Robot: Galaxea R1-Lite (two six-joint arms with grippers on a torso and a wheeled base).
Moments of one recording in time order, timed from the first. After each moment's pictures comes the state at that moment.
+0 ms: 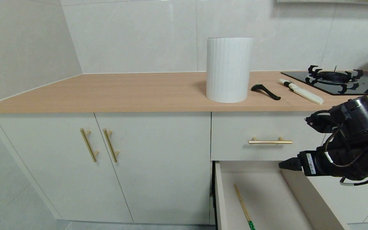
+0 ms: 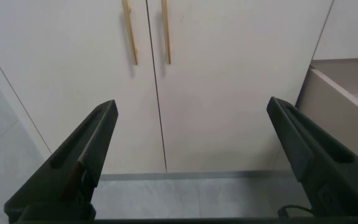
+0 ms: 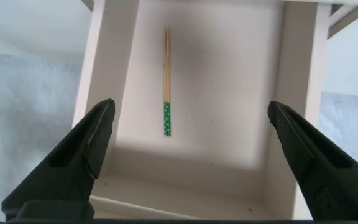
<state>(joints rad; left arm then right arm) 0.01 0.00 0.00 0.00 -0.05 0.02 0.36 1.54 -0.92 0.19 -0.10 0.25</state>
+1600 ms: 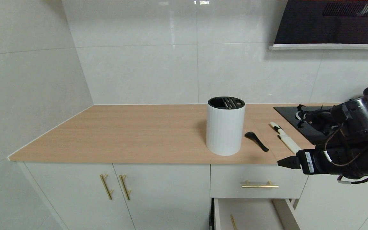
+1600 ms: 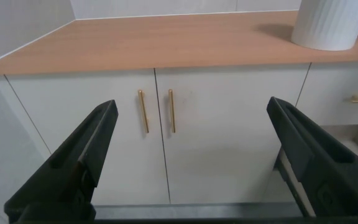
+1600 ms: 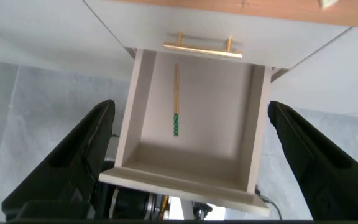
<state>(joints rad) 0.01 0.00 0.00 0.00 -0.05 0.02 0.36 1.55 -0.90 0.13 -0.10 0.23</state>
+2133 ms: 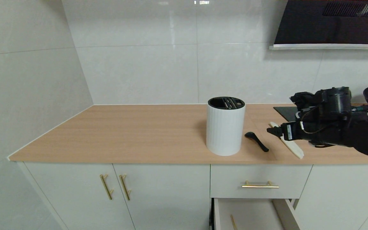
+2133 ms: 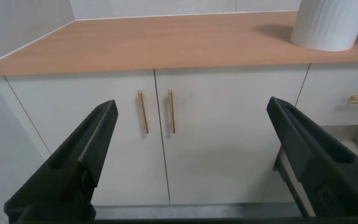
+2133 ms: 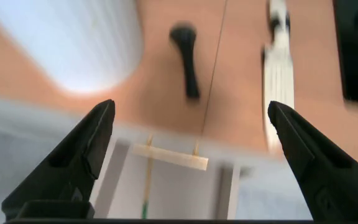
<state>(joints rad) 0.01 0.00 0.00 0.00 -0.05 0.02 0.19 1.87 -1.05 -0.36 0.00 -0.05</state>
